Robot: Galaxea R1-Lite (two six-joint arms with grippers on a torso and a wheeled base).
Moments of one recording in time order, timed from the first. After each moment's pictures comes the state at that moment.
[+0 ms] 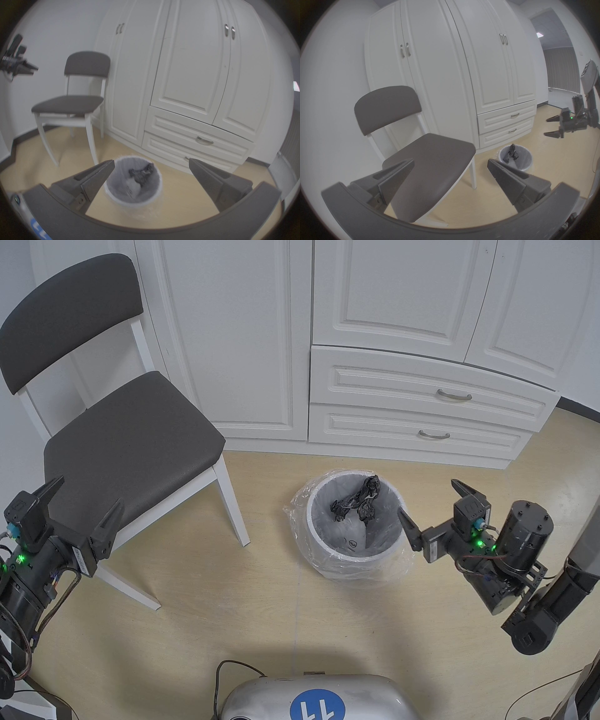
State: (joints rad) left arm -0.37 1.17 -0.28 -0.99 0.26 0.31; right arm 0.53 1.91 -0.46 -1.55 -0.30 -0.38
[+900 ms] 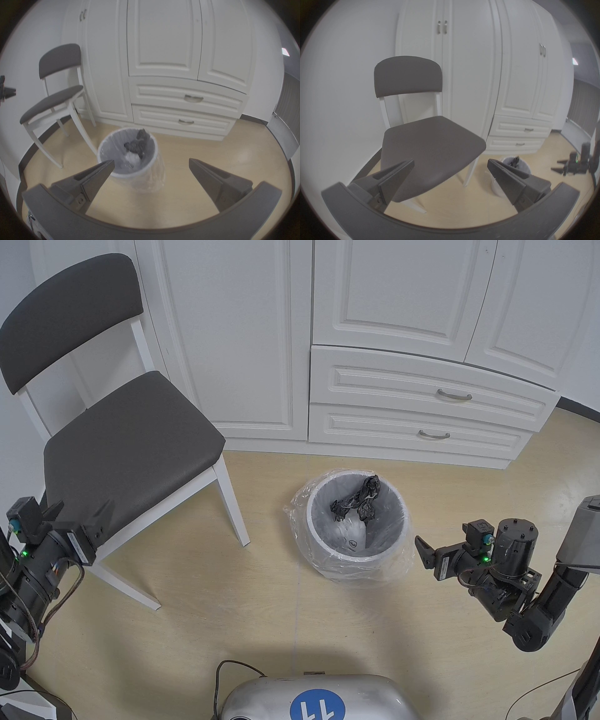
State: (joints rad) left arm -0.24 1.25 -0.26 -1.00 0.25 -0.06; right arm 0.40 1.99 -0.39 -1.45 -0.29 -0.04
